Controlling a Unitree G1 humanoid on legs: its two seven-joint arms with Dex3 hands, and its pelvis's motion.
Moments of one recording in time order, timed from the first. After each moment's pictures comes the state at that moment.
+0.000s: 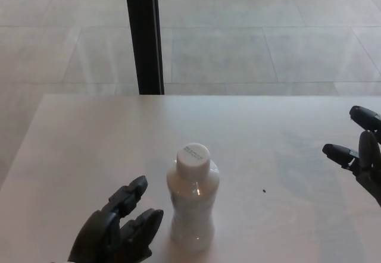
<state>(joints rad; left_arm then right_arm) 0.05 0.21 -0.11 -0.19 -0.32 0.43 -0.12 -0.14 -0.23 -0.25 -0.20 0.43 0.45 0.04</state>
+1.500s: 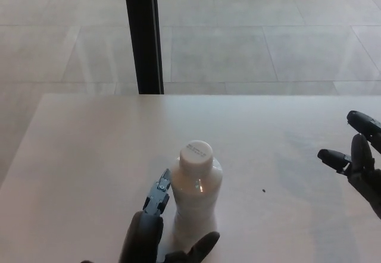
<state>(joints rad) 0.04 0.08 -0.37 -0.11 0.17 0.26 0.23 -0.15 -0.19 -0.24 -0.18 0.39 0.45 -0.01</state>
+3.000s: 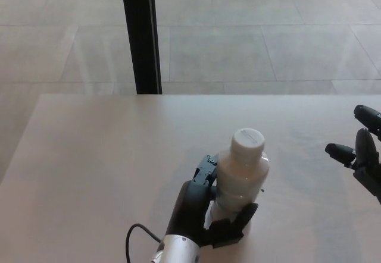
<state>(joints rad) -0.19 -0.05 -0.43 0.07 0.16 0.29 0.23 -0.18 -0.20 -0.26 -0.16 0.36 0.45 -0.01</state>
